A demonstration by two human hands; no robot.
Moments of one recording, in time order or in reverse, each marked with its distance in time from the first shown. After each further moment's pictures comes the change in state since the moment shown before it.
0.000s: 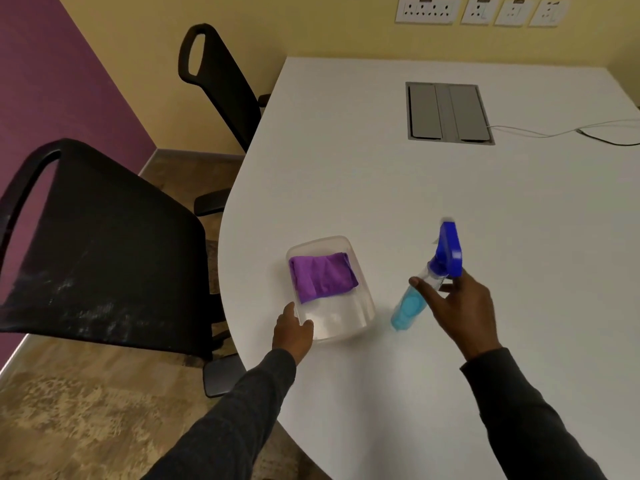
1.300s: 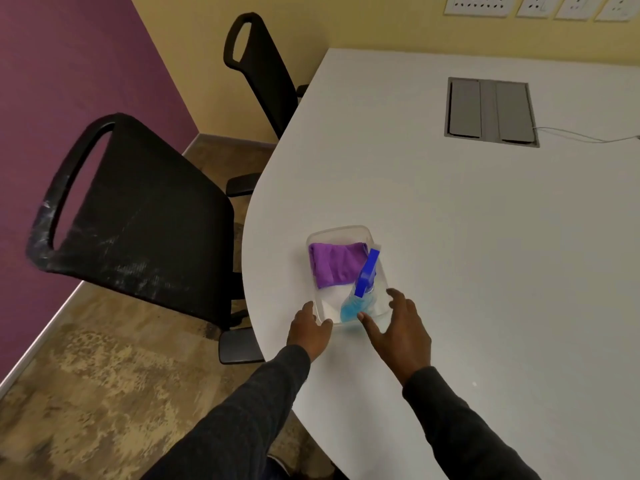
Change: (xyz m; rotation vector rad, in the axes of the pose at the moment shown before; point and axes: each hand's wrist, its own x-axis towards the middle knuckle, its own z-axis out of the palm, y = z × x) left_hand -0.036 -0.007 0.019 0.038 0.022 -0.060; right_hand -0.056 0.010 0.094 -0.186 -0.318 0.021
